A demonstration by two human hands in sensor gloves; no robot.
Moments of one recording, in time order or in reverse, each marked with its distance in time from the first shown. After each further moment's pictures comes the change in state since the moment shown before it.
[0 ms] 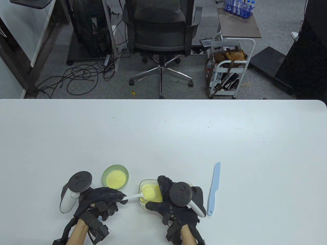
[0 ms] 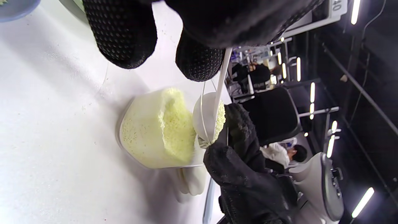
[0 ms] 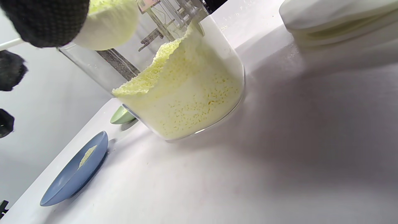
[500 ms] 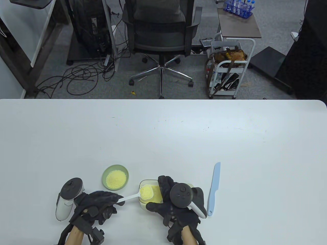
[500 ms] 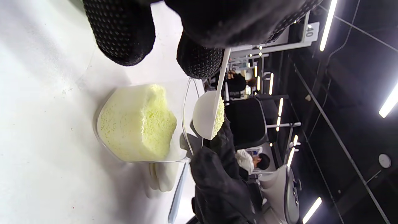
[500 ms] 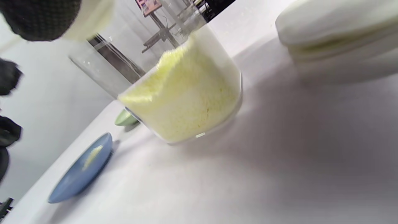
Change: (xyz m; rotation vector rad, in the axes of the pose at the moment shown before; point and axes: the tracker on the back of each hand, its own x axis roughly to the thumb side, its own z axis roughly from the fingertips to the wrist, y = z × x) left_hand -0.016 -0.001 0.009 0.001 -0.108 0.149; right_hand -0.002 -0.015 0.015 -0.021 -0.021 -0.012
